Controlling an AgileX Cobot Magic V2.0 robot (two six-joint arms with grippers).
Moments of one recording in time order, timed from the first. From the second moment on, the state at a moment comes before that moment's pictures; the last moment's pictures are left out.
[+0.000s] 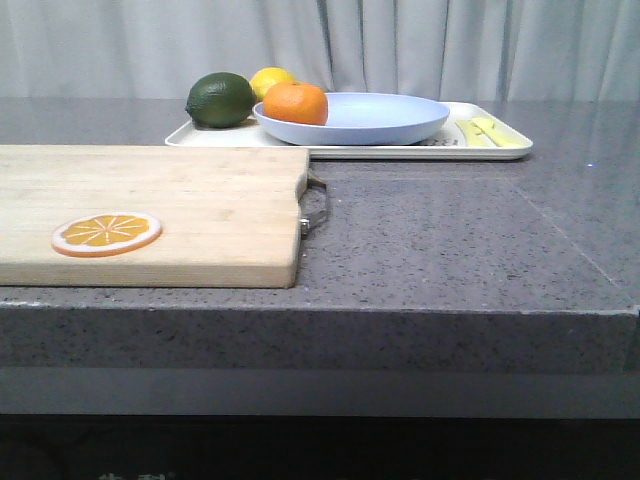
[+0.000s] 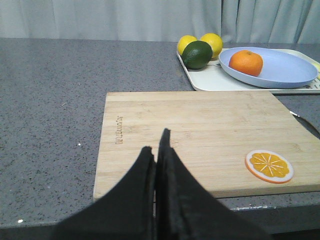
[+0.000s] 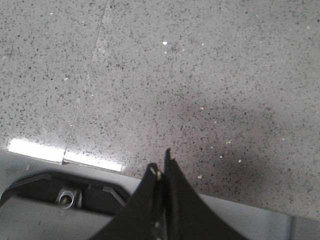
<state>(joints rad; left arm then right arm) -0.34 0.00 -0.45 0.22 0.71 -0.25 0.04 0.95 -1.02 0.06 1.09 -0.11</state>
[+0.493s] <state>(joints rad) -0.34 0.00 -0.45 0.22 0.71 -0.25 0.04 0.22 -0.42 0.06 0.49 -0.12</state>
